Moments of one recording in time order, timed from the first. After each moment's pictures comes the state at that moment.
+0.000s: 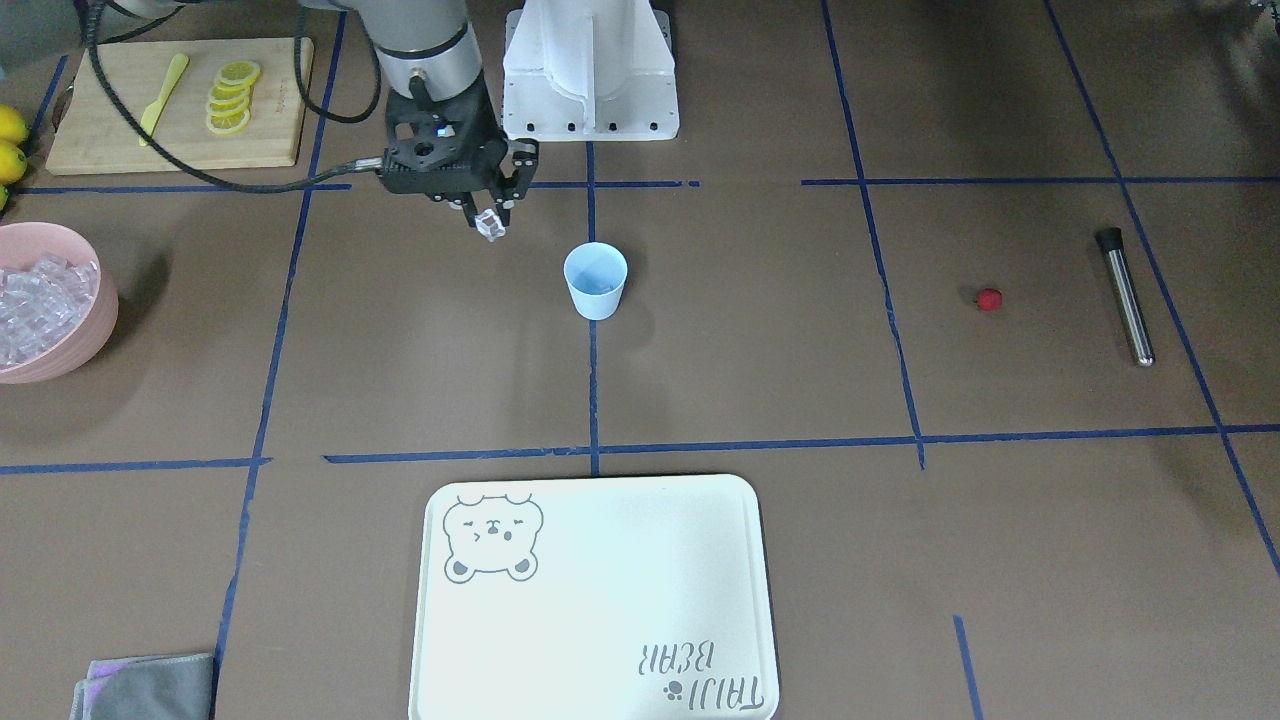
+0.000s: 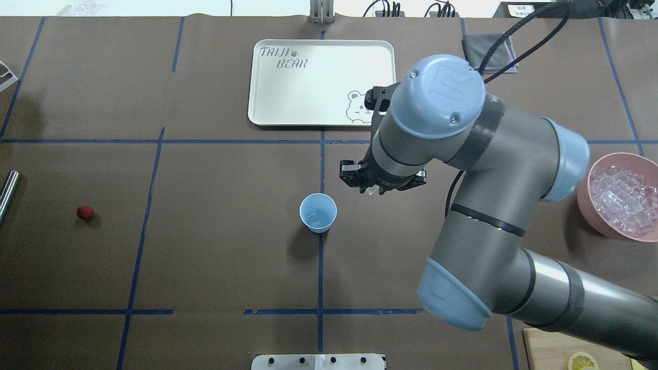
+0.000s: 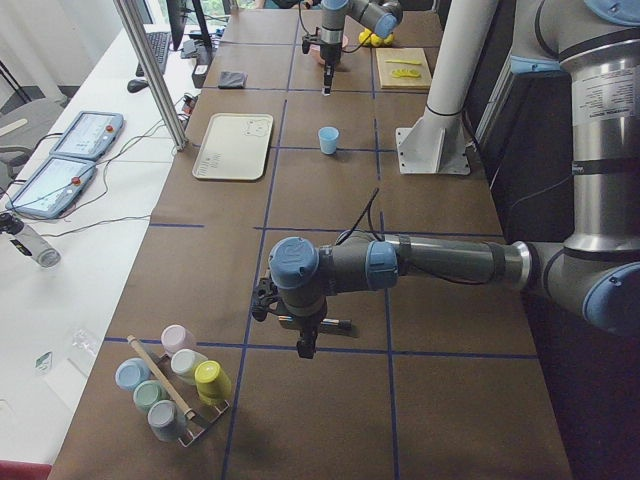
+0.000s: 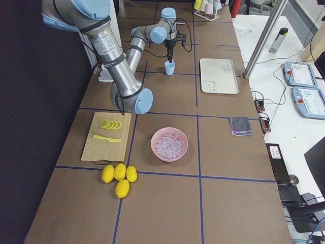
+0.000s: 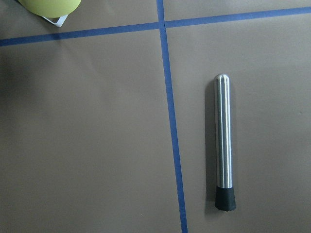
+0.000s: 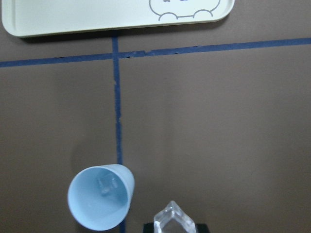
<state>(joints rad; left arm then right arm) -1.59 -1.43 -1.78 -1.39 -2.39 0.22 0.54 -0.86 1.96 -1.85 1.89 1.28</state>
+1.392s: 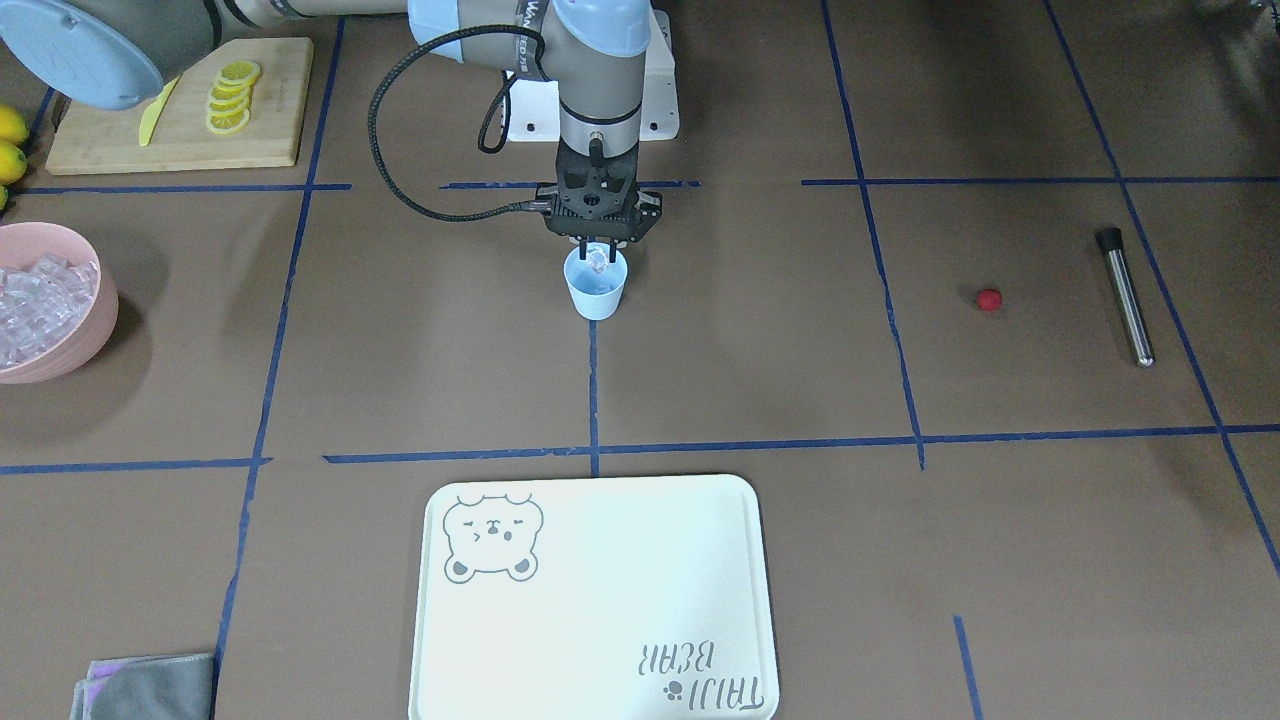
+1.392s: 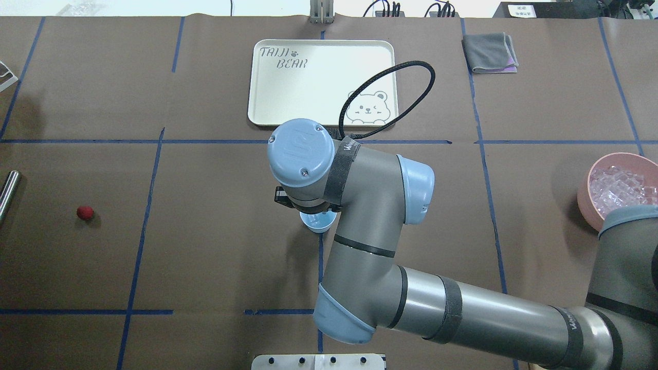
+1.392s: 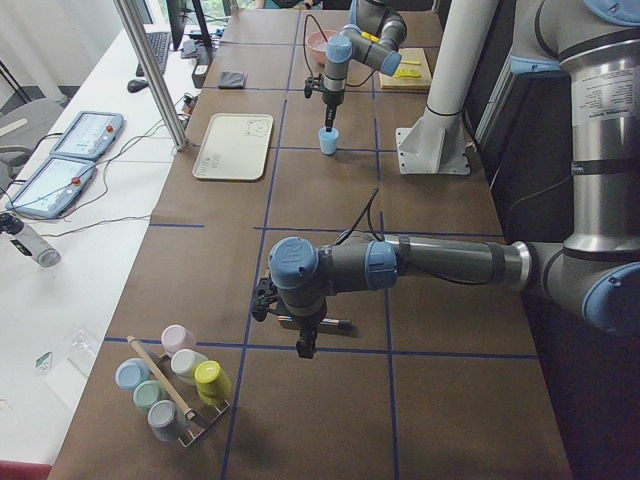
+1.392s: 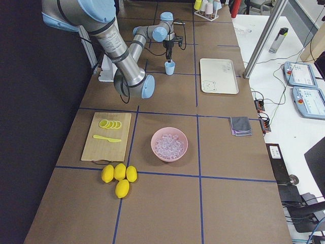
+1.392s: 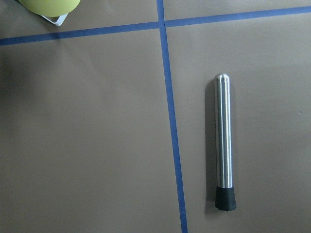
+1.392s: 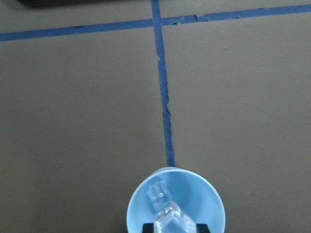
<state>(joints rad) -1.59 -1.43 -1.78 -1.38 -2.39 0.22 0.42 -0.69 1.64 -1.79 1.76 1.37</state>
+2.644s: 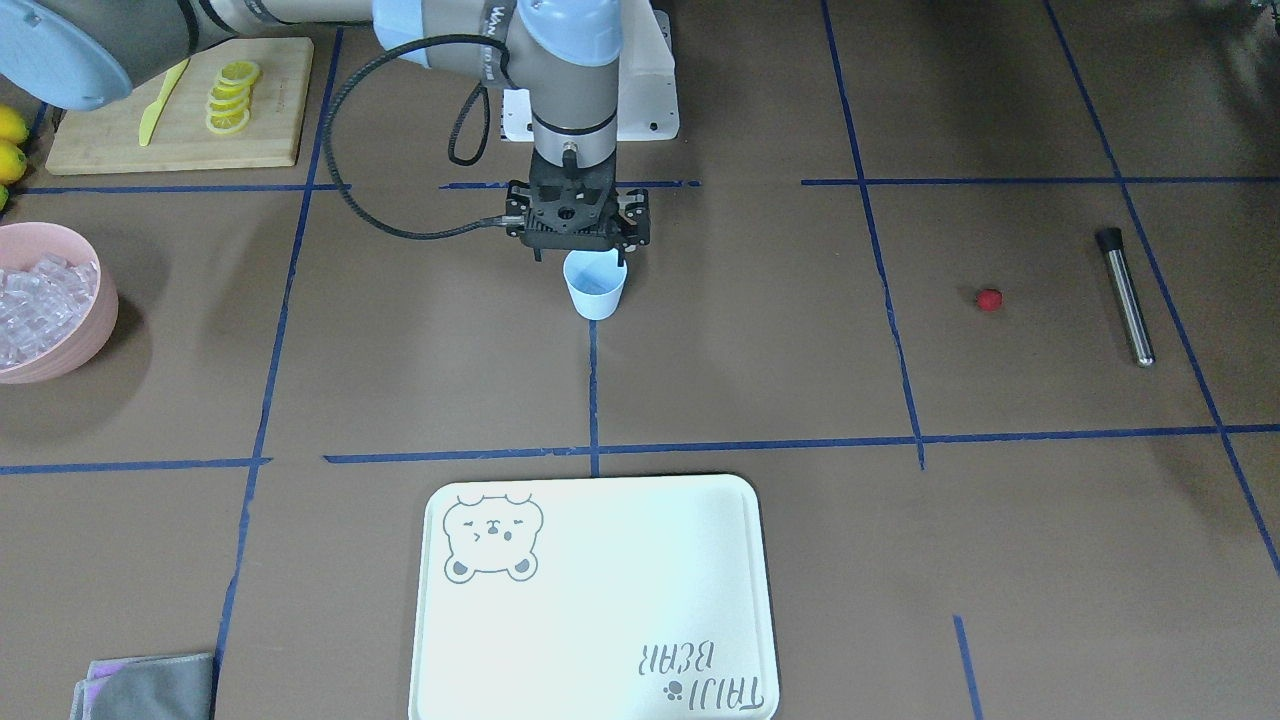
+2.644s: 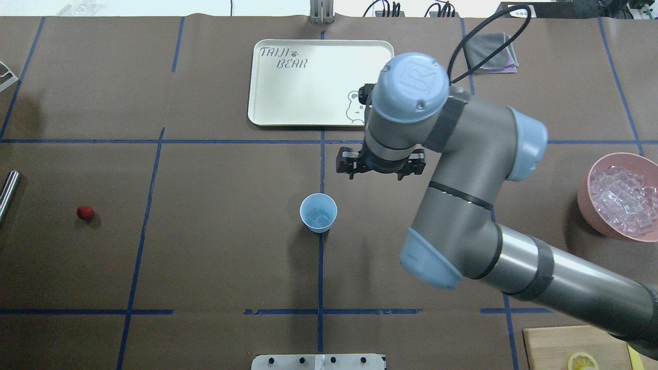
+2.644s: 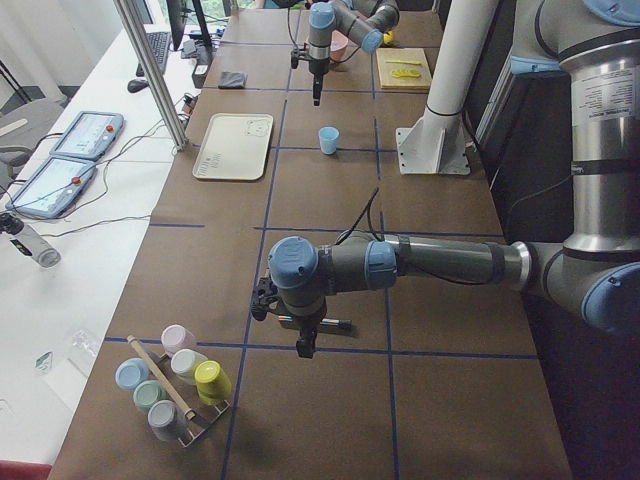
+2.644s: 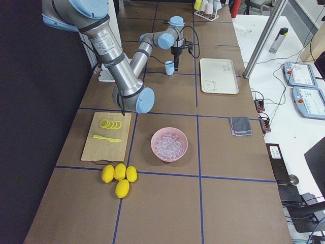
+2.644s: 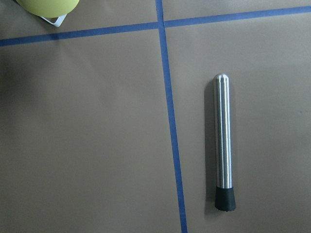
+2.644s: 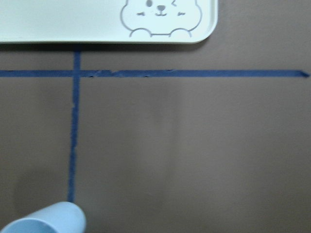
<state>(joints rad) -1.59 -1.43 -1.78 -1.39 -2.39 0.22 0.65 -0.94 1.87 -1.79 1.95 1.07</state>
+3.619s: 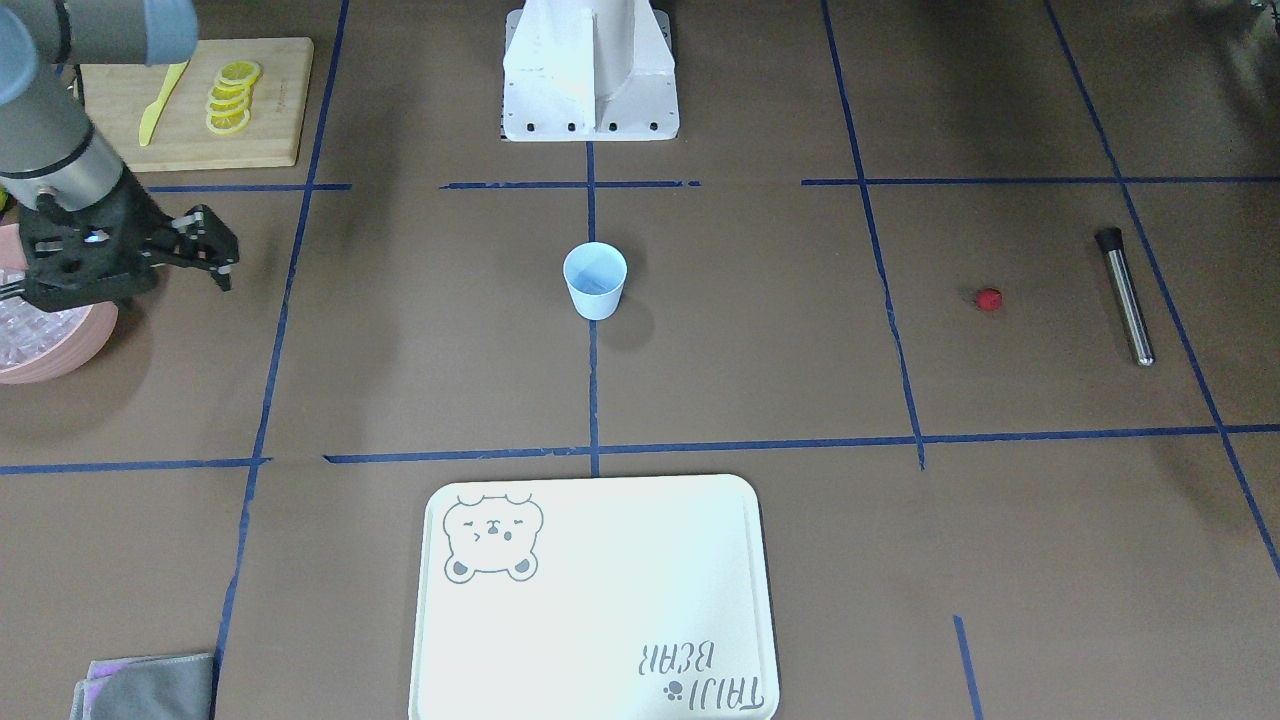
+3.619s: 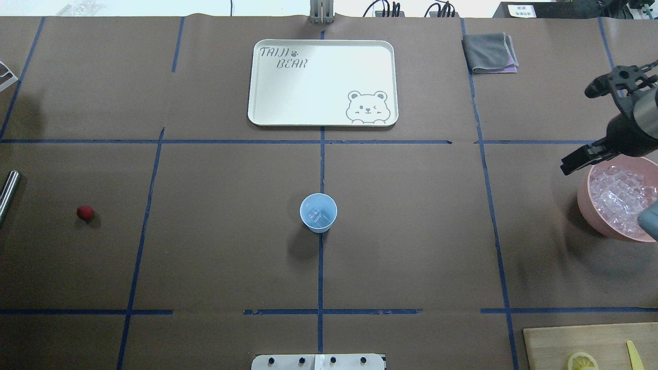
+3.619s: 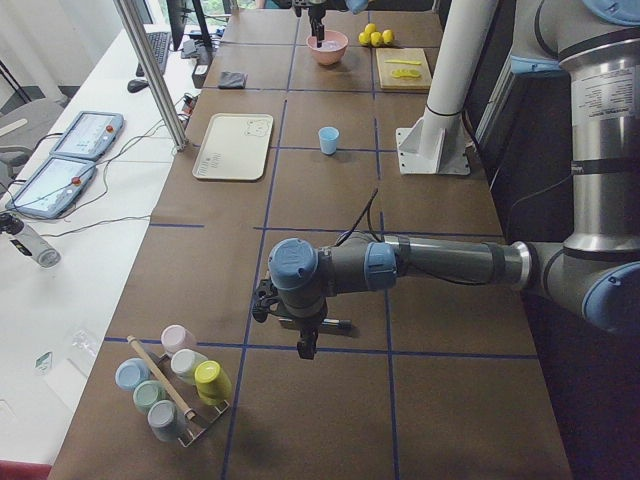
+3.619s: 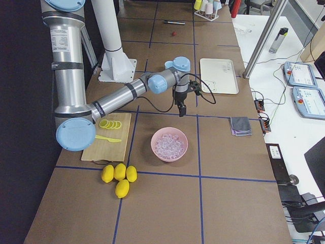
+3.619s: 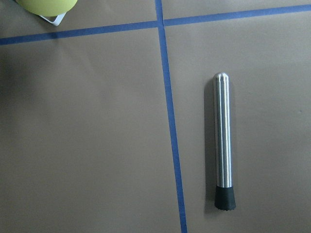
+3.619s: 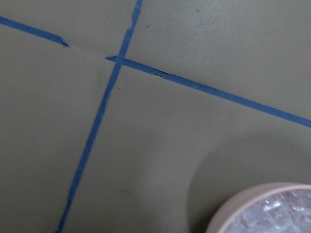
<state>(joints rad) -1.58 -1.43 -1.77 -1.38 -2.39 0.22 1.05 -1.59 2.01 -1.52 2.17 0.36</state>
